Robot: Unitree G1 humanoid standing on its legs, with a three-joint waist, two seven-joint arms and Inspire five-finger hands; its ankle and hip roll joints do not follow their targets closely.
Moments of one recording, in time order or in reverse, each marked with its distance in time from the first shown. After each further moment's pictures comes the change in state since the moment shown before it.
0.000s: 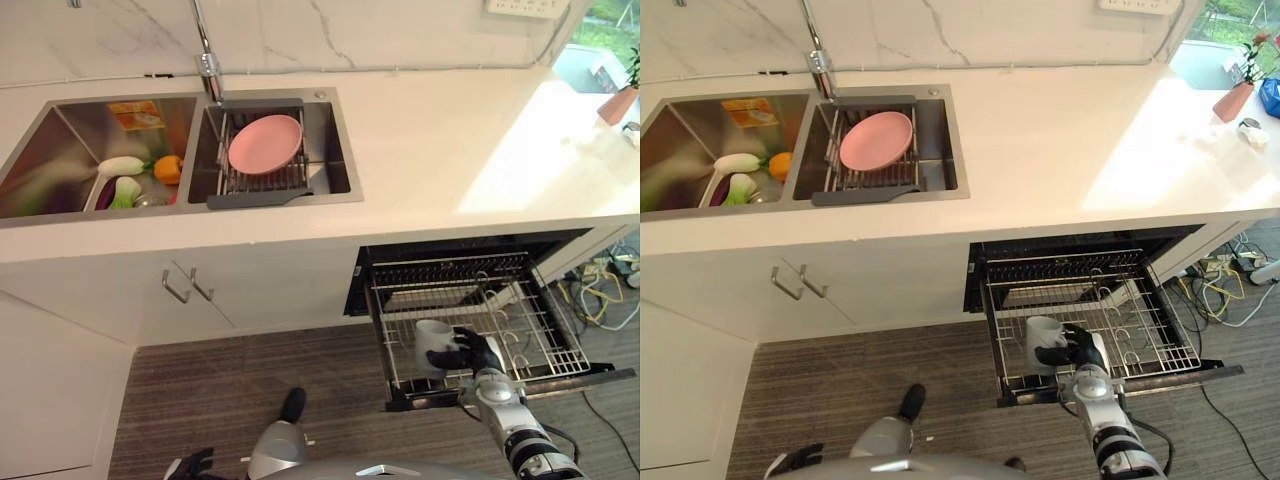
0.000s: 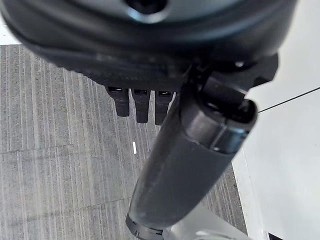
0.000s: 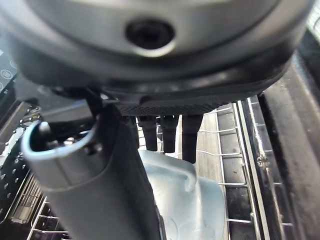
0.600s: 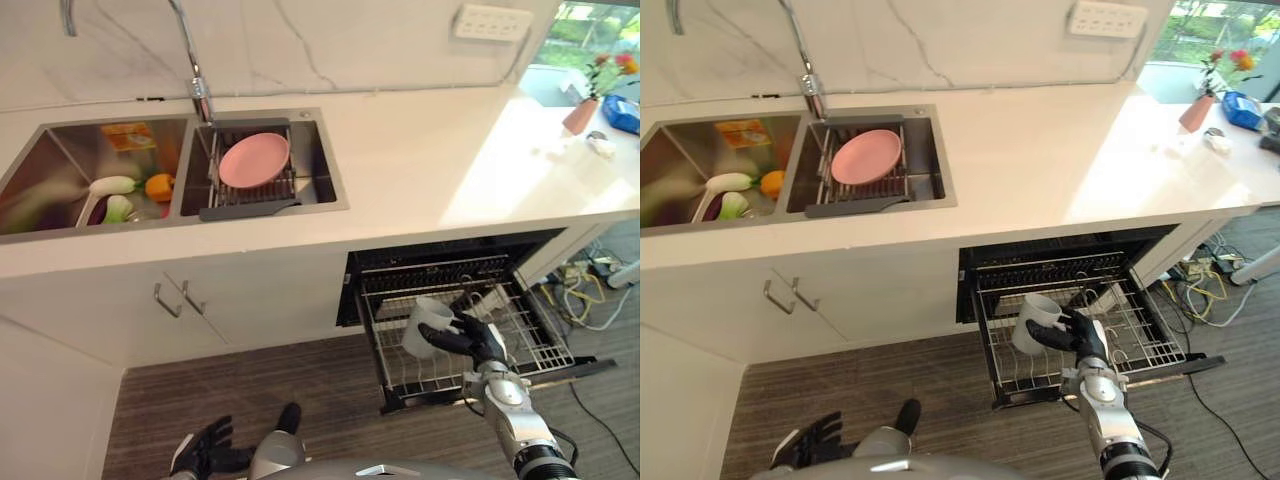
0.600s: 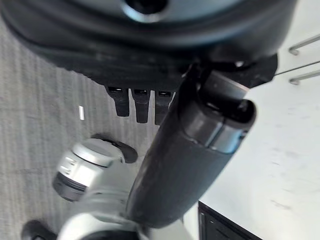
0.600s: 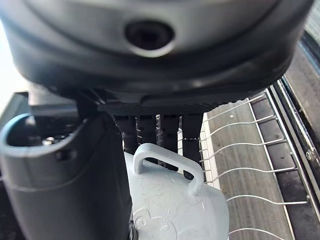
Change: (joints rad) left arm 0.084 0.037 -0.026 -0.244 -0.165 0.034 -0.091; right arm 0.095 -0.004 -0.043 -0.185 0.120 -0.017 0.059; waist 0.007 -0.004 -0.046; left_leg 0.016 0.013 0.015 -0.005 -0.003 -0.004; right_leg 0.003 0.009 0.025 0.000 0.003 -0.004
